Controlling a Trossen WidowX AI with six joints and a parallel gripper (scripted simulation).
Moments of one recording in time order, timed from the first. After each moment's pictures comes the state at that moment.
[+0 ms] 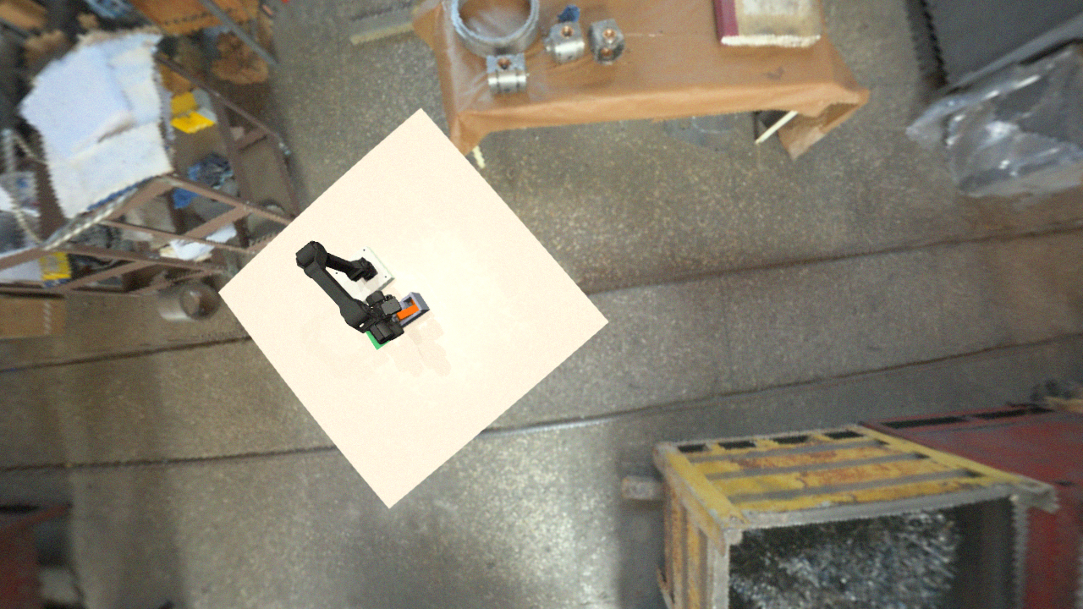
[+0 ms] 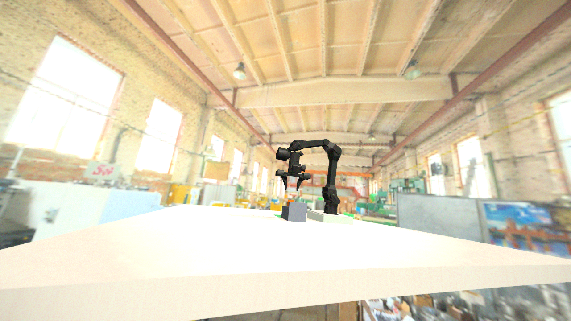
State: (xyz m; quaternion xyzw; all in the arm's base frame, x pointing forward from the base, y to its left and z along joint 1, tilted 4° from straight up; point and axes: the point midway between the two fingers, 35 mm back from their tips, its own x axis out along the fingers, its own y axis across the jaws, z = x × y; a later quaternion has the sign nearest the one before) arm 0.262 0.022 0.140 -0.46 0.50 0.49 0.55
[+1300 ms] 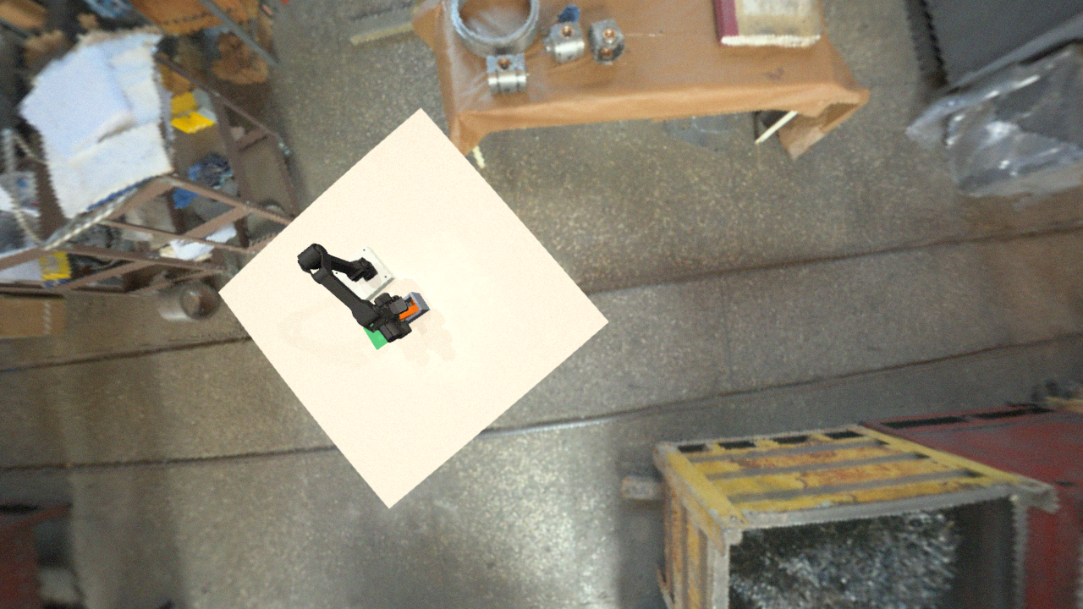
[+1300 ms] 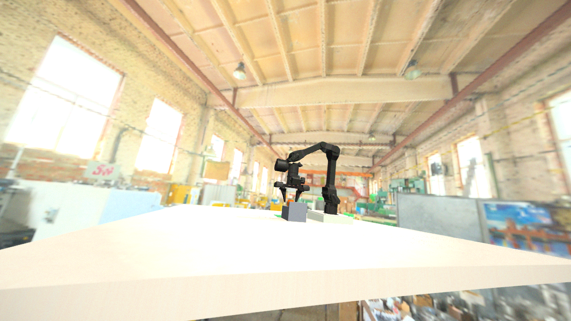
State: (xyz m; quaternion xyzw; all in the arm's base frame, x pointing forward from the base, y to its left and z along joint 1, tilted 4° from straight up) arm 0.262 0.023 0.077 -0.47 0.49 0.50 0.53
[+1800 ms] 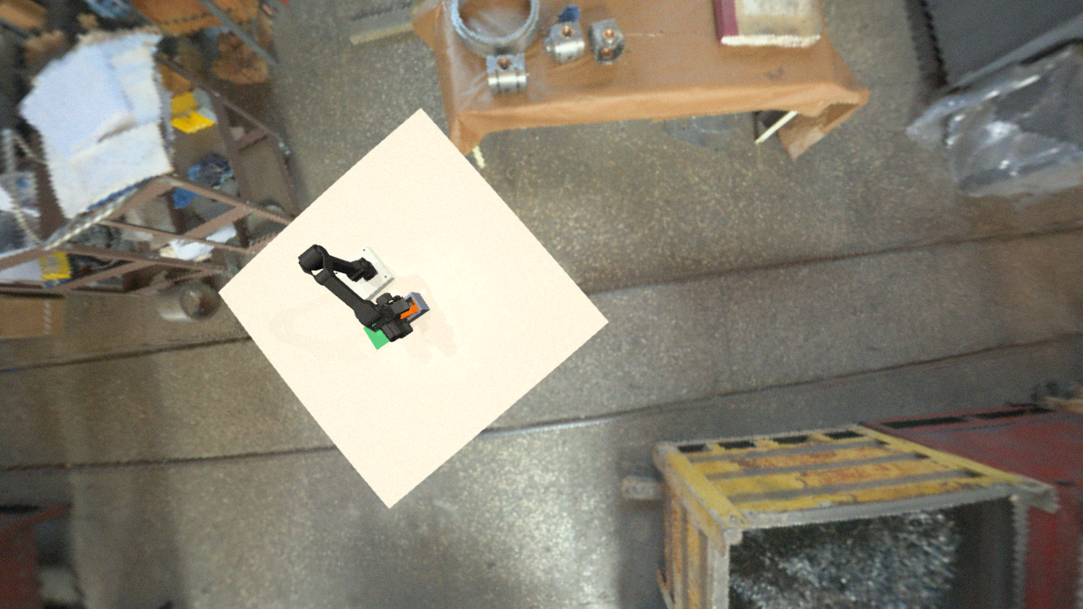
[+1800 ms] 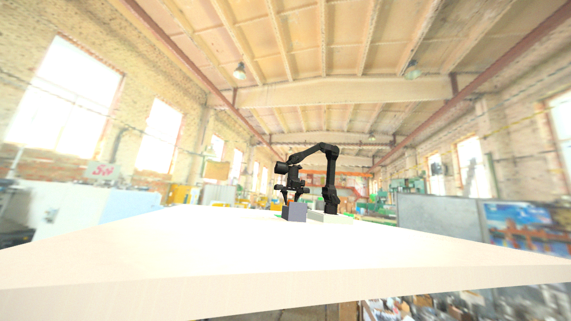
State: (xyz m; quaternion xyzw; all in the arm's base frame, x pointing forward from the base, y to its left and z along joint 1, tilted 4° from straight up) arm 0.261 0.024 0.063 -0.47 0.49 0.50 0.53
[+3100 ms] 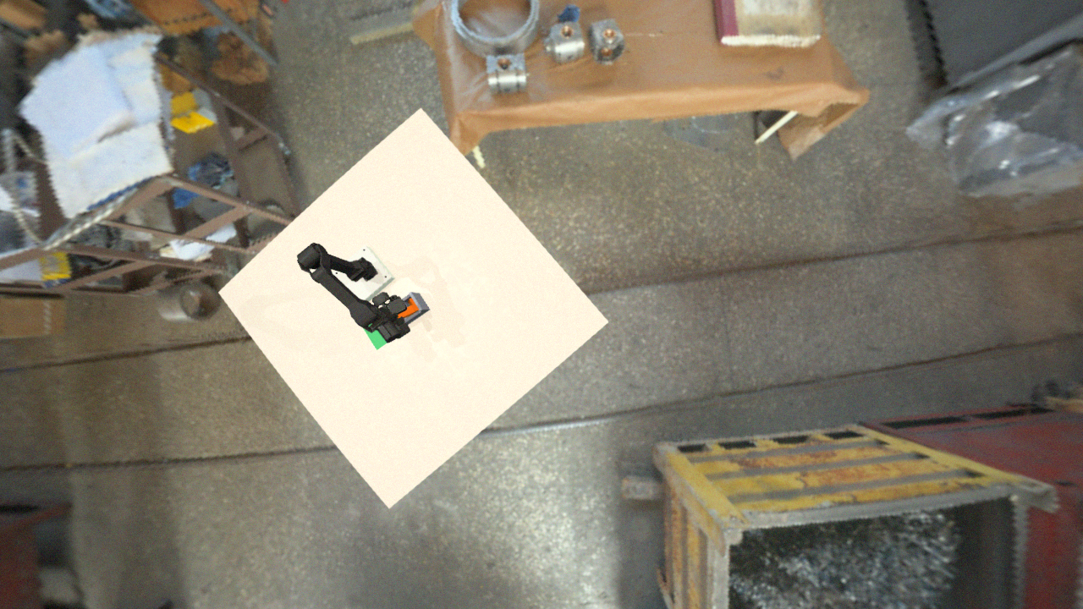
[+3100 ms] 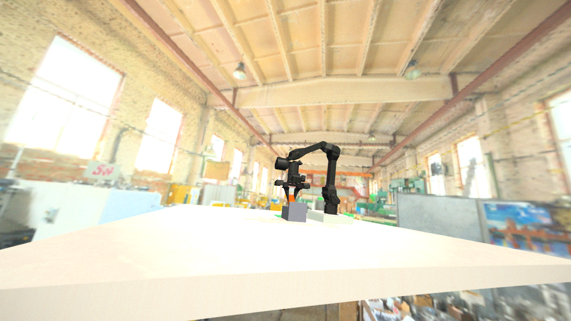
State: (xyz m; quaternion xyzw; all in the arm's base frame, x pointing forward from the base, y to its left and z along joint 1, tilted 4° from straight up) arm 0.260 0.022 0.087 -0.47 0.49 0.50 0.53
